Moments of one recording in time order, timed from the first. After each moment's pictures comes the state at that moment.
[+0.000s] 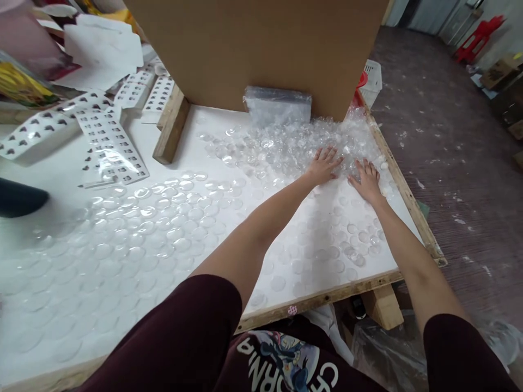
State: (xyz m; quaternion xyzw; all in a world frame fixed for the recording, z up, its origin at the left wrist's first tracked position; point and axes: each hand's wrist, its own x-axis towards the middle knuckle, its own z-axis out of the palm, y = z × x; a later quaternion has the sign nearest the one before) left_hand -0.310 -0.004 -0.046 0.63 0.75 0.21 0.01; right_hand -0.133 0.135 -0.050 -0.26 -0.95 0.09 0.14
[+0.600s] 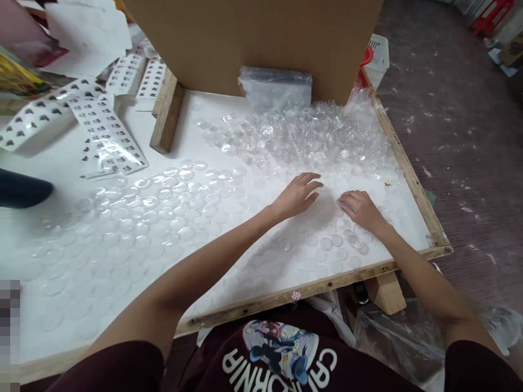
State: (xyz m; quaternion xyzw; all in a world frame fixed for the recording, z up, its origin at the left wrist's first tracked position) left_hand -0.246 -0.166 -0.023 0.65 0.70 0.30 0.00; right_hand -0.055 0.022 -0.024 -0.05 -0.98 0.16 0.07
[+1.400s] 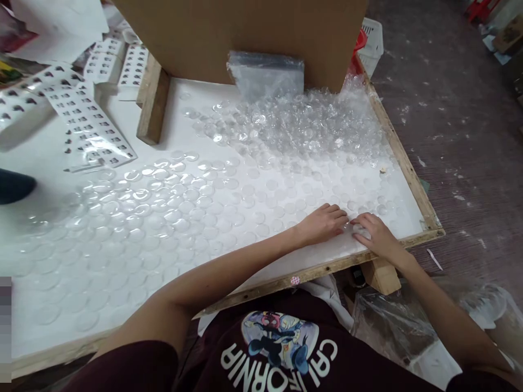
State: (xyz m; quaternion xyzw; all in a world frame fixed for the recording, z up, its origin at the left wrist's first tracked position) left_hand -0.143 -0.164 -0.024 0.77 0.60 0.20 0.05; right_hand 0.052 -0.018 -0.011 -0.09 -0.96 0.24 0.05
